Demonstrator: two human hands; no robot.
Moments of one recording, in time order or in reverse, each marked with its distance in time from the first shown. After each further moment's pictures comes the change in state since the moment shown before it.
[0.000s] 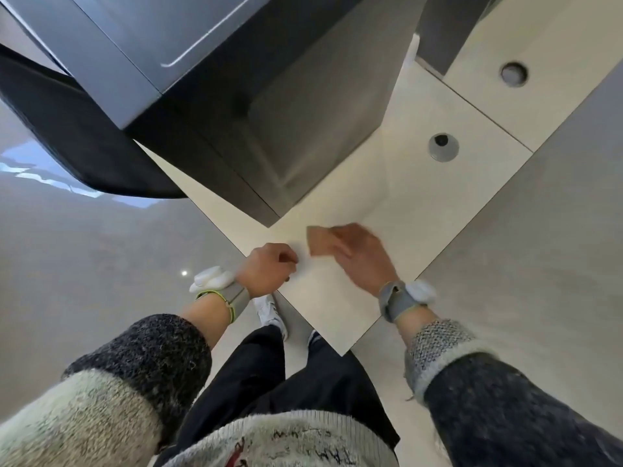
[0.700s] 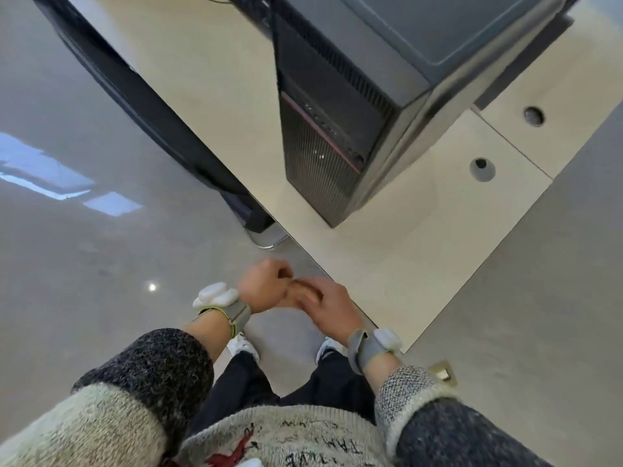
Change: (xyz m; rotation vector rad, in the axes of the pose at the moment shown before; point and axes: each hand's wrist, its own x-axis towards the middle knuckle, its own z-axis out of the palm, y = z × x) left_hand -0.032 -0.149 -0.082 0.081 0.061 0.139; right_hand -0.031 -0.181 0.146 0.213 -0.154 0.173
